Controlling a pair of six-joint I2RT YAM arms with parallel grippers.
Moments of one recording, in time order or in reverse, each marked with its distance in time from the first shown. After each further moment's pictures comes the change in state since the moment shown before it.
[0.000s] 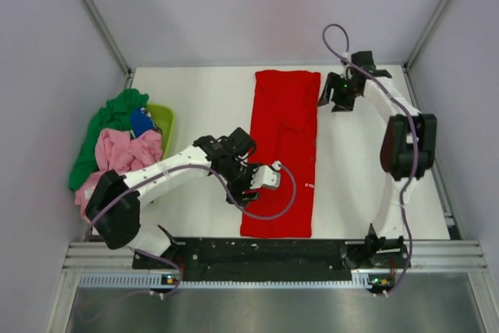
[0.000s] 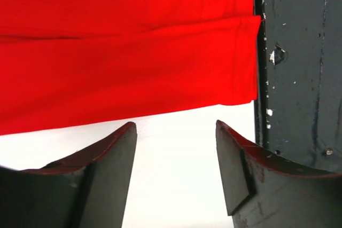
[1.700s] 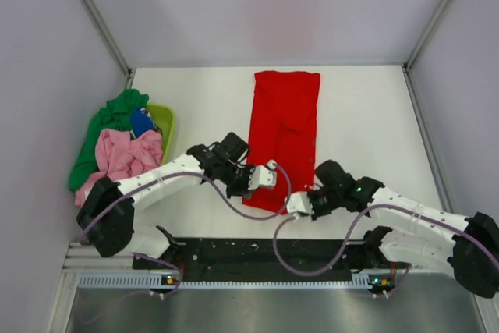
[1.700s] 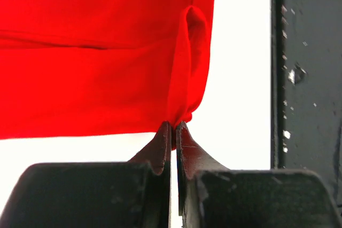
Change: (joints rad) left arm -0.003 -0.090 -0.174 0.214 0.018 -0.029; right arm 0.777 -1.142 -1.330 0.134 -0.114 -1.402
